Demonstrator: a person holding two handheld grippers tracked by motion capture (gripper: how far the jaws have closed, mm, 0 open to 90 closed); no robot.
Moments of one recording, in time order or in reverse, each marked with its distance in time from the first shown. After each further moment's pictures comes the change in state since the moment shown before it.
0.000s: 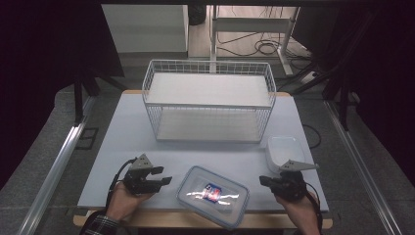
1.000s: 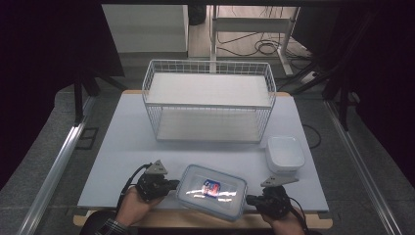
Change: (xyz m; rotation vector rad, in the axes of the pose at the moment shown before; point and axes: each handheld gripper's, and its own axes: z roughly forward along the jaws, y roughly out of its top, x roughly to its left) left arm -0.031 0.010 0.018 0.108 -0.064 0.001; right arm 0.046 -0.022 0.020 0.125 0.064 0.016
